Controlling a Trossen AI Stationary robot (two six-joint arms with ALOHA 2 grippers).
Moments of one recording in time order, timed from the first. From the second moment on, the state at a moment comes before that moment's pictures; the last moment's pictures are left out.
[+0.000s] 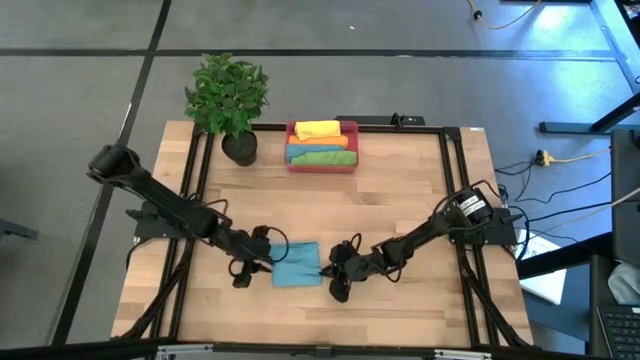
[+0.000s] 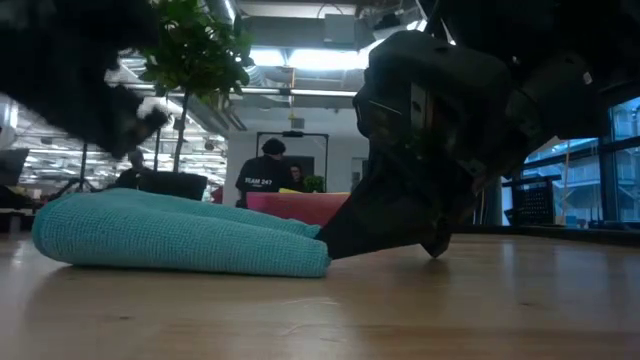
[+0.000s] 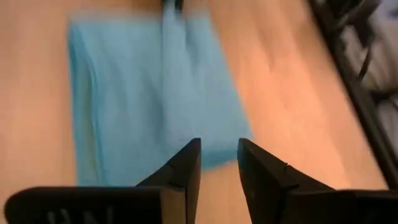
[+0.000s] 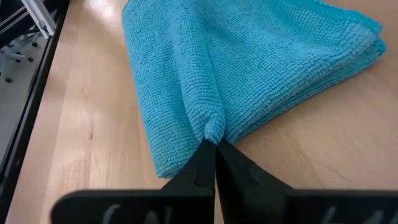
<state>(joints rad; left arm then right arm) -0.46 1.29 0.53 -0.03 -0.01 -0.37 0.42 2.05 0.91 0.52 0.27 0.75</state>
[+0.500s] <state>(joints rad) -0.53 1.48 0.53 0.20 -0.32 -0.32 0.42 2.05 0.92 0.55 0.27 0.72</state>
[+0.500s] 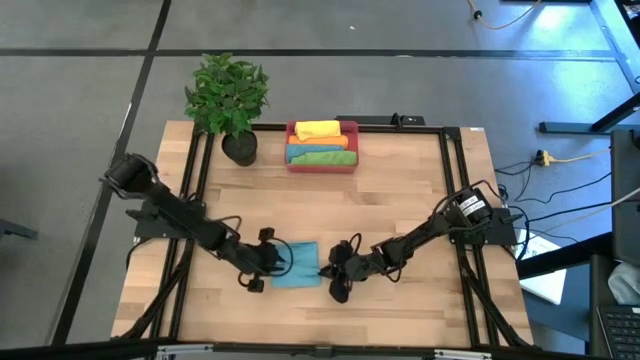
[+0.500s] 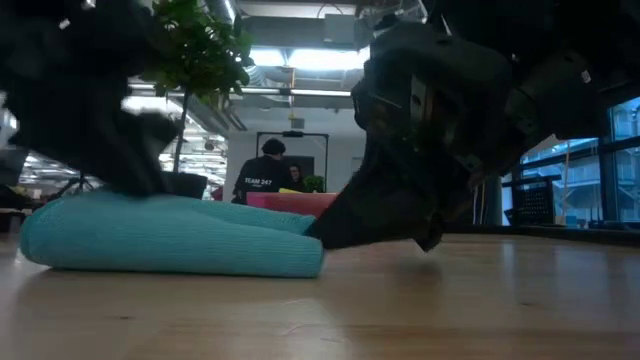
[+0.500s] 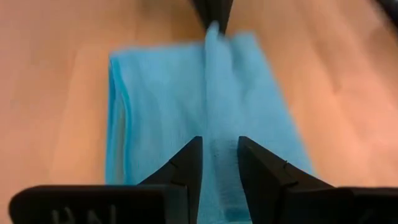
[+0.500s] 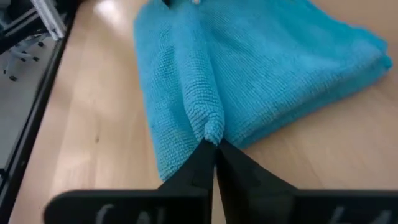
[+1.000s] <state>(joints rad) -0.53 1.62 0.54 0.21 -0.27 -0.42 0.42 2.05 1.05 0.50 0.27 0.25</state>
